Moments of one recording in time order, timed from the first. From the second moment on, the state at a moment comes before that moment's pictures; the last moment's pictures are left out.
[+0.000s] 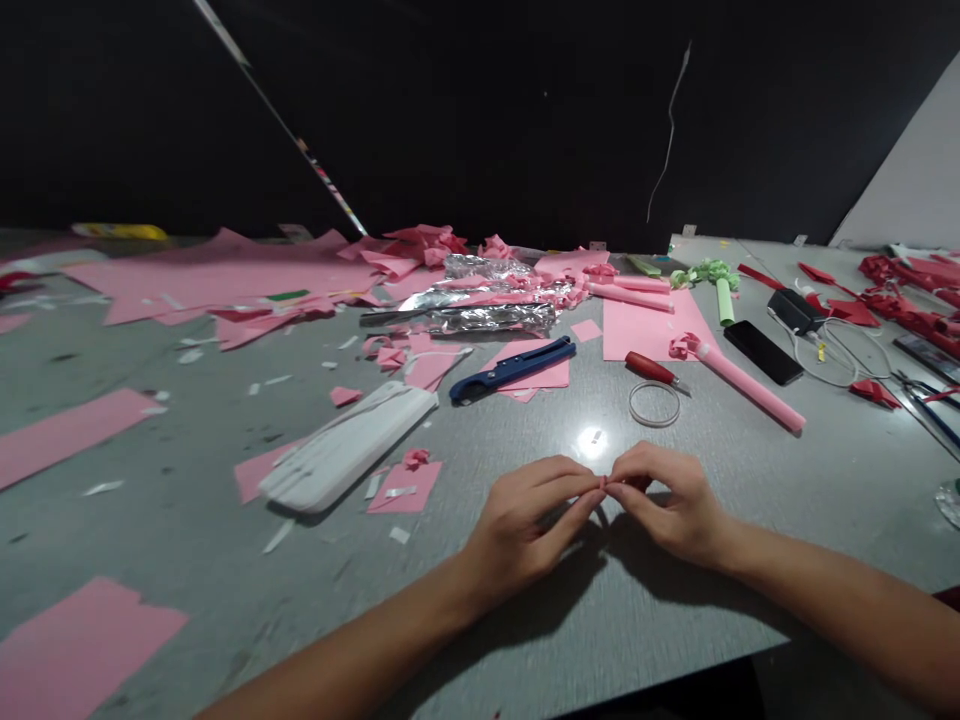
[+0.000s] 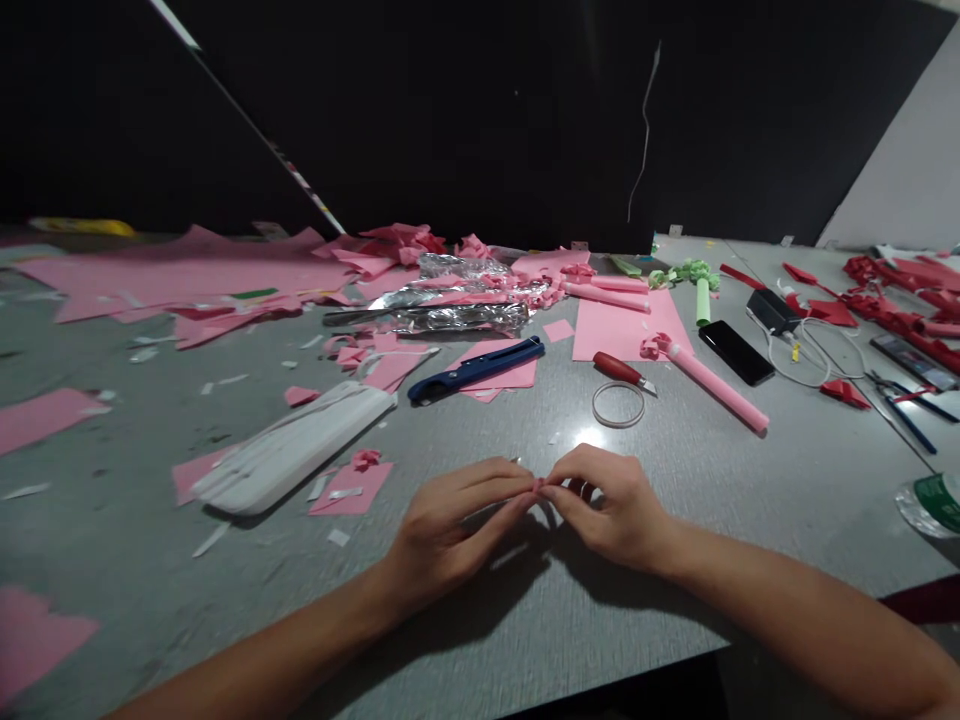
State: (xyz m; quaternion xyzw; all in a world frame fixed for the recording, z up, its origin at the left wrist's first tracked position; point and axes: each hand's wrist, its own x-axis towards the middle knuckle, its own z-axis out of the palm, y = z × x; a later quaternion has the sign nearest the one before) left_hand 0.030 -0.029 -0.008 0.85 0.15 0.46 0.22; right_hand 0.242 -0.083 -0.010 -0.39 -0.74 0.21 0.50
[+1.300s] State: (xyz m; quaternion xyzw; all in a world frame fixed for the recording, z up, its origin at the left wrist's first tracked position) left_hand 0.034 -0.035 -0.006 0.82 0.17 0.46 0.30; right_hand 0.241 -0.087 -0.005 -0.39 -0.74 0.20 0.51
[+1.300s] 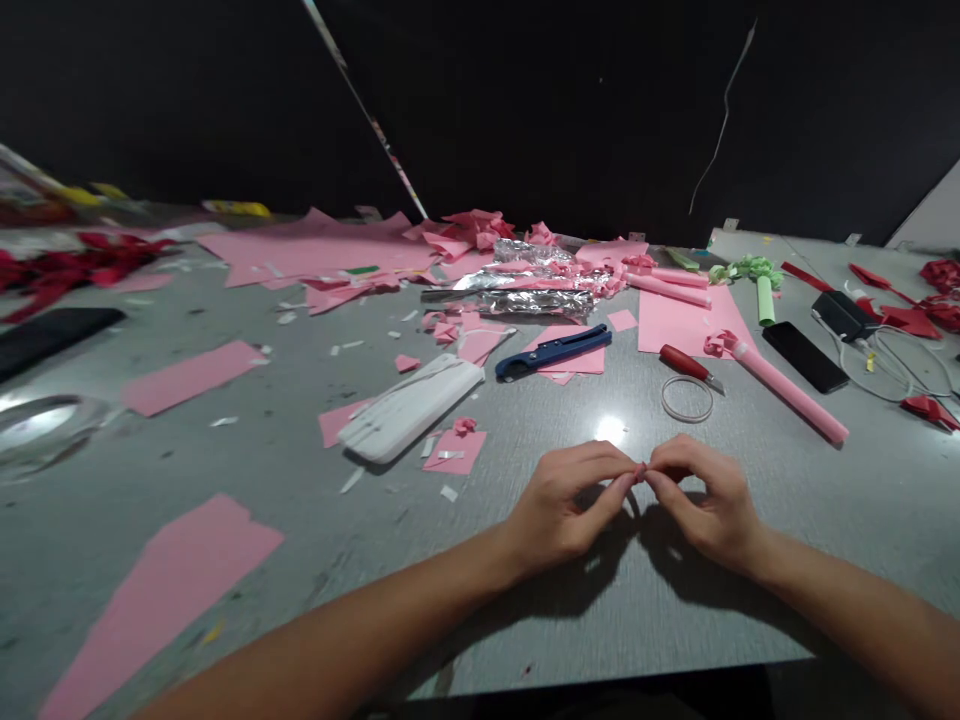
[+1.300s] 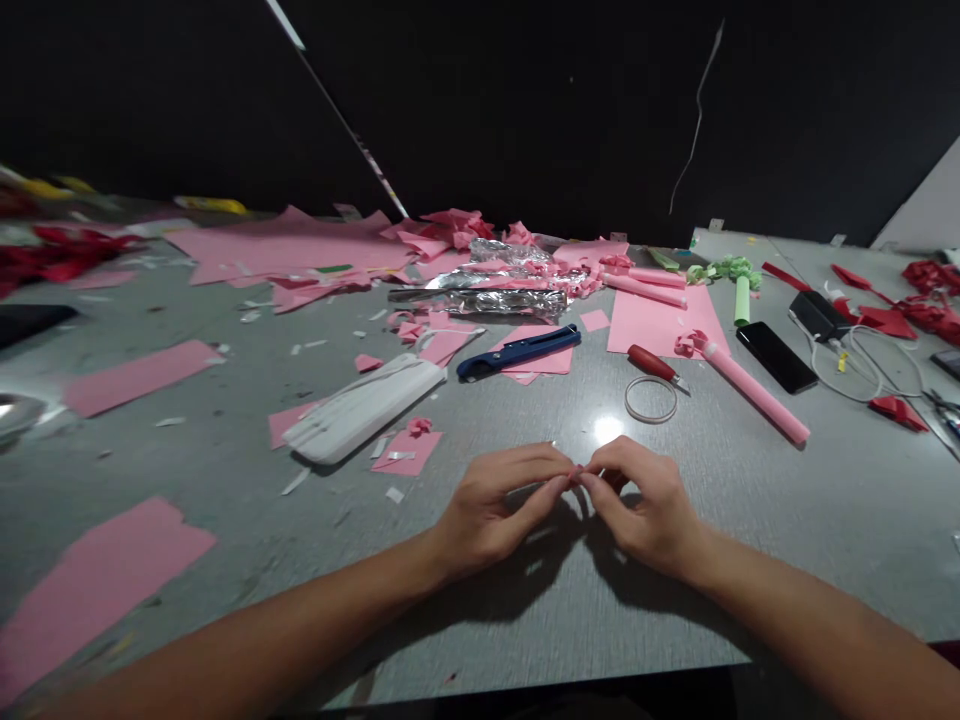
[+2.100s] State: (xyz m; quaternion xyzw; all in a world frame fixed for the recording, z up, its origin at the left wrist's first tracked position) left_hand 0.035 -0.038 -0.007 0.86 0.16 0.47 0.16; right_hand 0.238 -0.090 -0.003 -0.39 -0.75 0.15 0.51
